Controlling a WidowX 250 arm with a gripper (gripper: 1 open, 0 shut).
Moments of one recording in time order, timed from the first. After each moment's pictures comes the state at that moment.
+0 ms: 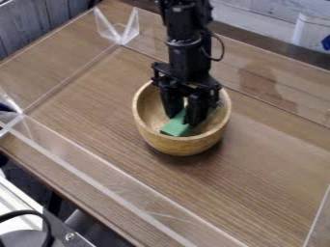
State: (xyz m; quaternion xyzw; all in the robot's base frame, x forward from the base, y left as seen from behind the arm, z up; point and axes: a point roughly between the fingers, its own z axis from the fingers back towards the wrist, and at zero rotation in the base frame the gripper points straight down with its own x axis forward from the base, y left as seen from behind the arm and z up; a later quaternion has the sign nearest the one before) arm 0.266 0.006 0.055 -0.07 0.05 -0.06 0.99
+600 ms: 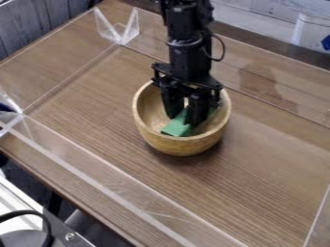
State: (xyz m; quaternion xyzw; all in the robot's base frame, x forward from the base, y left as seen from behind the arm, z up) arm 0.266 0.005 0.055 -0.07 0.05 -0.05 0.99
